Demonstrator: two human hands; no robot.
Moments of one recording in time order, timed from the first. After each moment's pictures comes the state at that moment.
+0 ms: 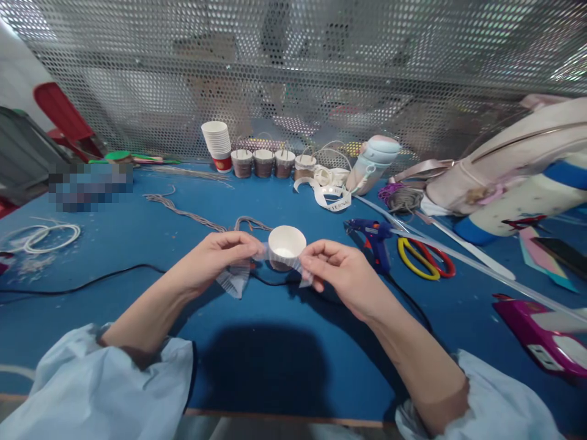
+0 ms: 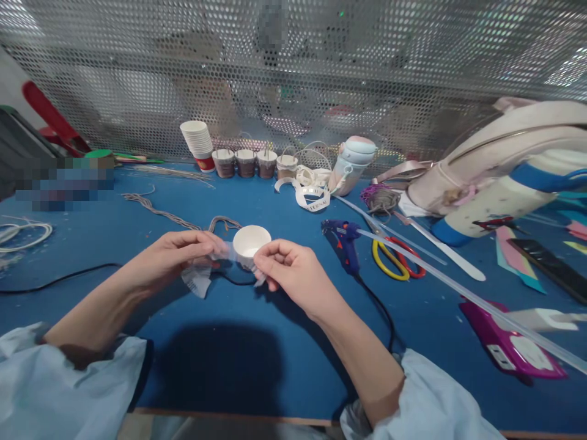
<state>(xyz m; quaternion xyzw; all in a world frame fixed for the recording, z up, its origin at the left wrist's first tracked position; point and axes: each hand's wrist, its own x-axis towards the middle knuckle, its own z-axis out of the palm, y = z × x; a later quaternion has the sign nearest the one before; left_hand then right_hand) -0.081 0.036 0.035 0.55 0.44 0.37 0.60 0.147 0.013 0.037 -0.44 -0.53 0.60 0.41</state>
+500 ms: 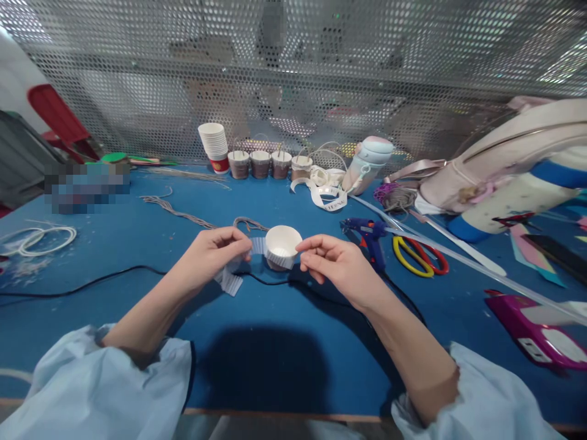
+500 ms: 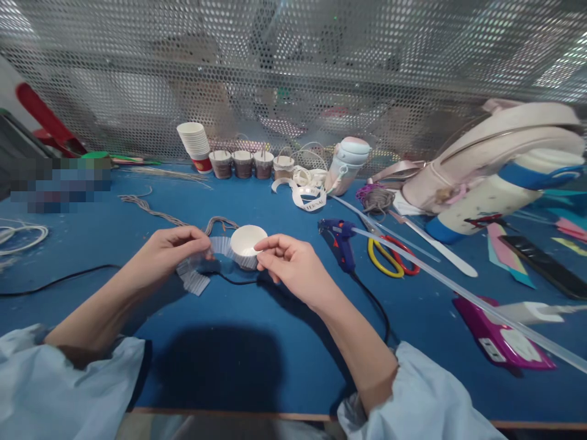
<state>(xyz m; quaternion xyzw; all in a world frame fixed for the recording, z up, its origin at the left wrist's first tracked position) -0.078 0.034 0.039 0.62 0.50 0.39 0.46 0.154 0.019 0.037 -0.45 -0.58 0.55 0.40</state>
